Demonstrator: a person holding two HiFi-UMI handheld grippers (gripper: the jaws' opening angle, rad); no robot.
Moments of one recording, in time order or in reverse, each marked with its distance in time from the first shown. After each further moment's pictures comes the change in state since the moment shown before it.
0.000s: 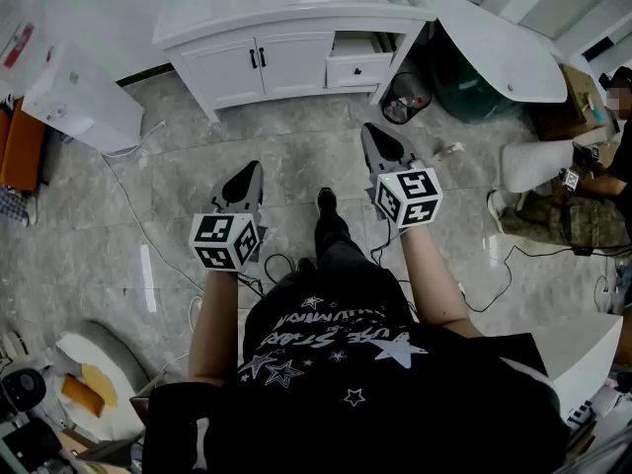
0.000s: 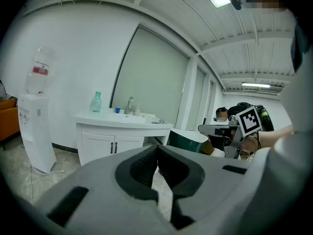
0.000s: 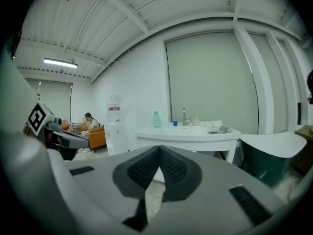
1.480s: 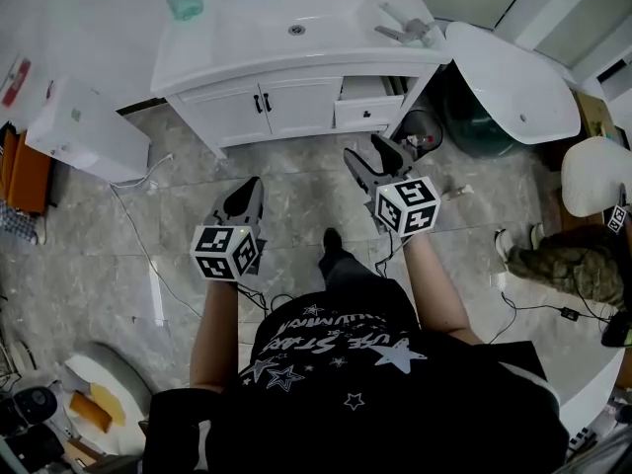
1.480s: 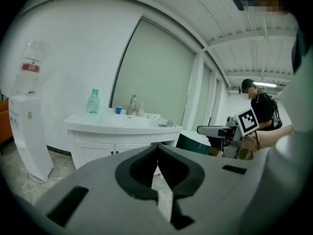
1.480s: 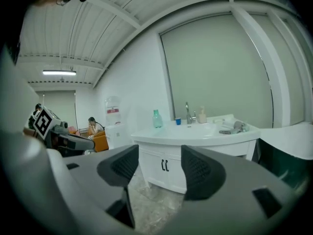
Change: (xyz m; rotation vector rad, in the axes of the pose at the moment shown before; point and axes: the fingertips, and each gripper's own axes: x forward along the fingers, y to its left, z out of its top) left arm 0.123 0.066 0.051 -0.007 0.026 0.027; right arm 0.137 -0.069 0.022 0.064 0.030 0.116
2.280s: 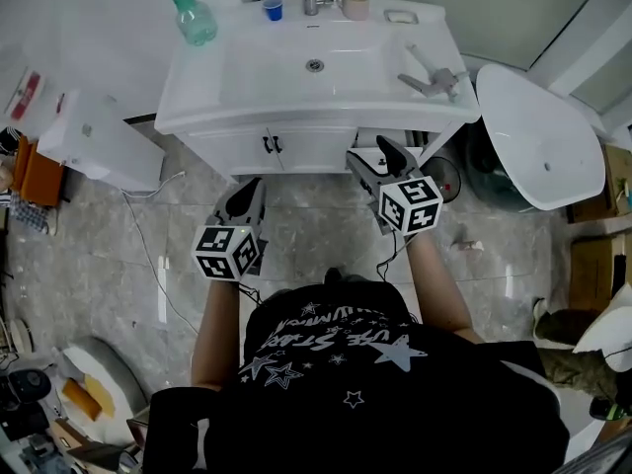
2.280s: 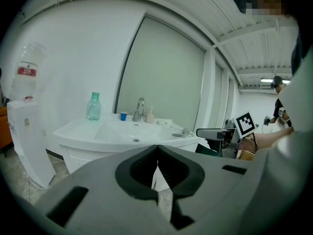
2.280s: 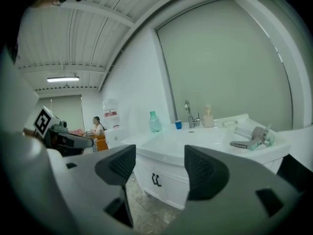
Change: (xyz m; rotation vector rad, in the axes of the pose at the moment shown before) left arm 0.134 0.051 0.069 -0.007 -0.031 0.113; right arm 0.139 -0.112 0.047 0.010 0.000 0.123
